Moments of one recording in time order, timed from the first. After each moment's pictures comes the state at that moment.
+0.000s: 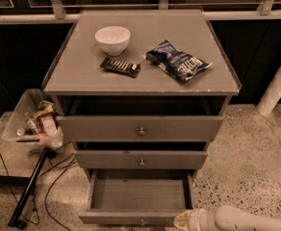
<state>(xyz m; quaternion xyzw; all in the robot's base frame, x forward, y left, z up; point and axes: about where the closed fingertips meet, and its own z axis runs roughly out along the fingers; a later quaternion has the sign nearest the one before) 0.389 -0.177 0.300 -0.51 0.80 0.15 0.27</state>
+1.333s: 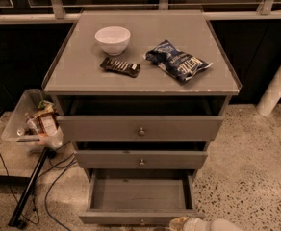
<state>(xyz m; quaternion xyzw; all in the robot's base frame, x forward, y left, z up) 0.400 -0.175 0.193 -0.48 0.80 0.16 0.33</state>
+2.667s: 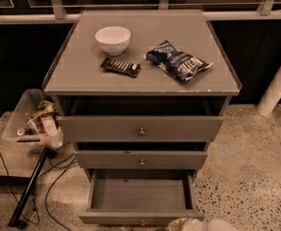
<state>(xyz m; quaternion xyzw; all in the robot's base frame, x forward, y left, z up) 0.402 -0.172 0.170 -0.48 0.80 0.16 0.32</state>
